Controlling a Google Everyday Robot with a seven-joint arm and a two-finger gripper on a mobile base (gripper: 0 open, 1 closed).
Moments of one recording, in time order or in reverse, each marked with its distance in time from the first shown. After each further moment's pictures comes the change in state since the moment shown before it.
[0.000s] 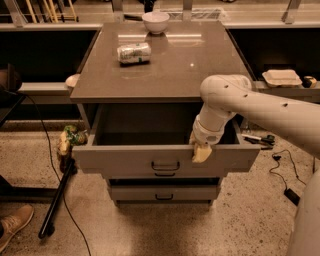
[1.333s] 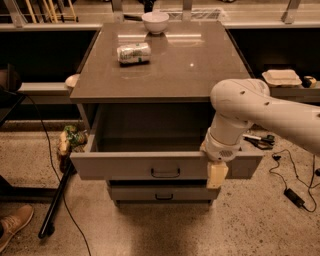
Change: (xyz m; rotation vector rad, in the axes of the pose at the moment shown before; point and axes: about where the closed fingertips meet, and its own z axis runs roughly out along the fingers) arm 0.008 0.093 -0.030 -0.118 0.039 0.095
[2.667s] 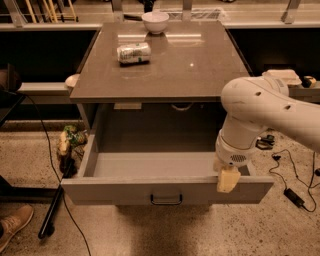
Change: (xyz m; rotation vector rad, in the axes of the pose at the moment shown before) arm 0.015 0.036 -0.026 0.027 0.051 0.087
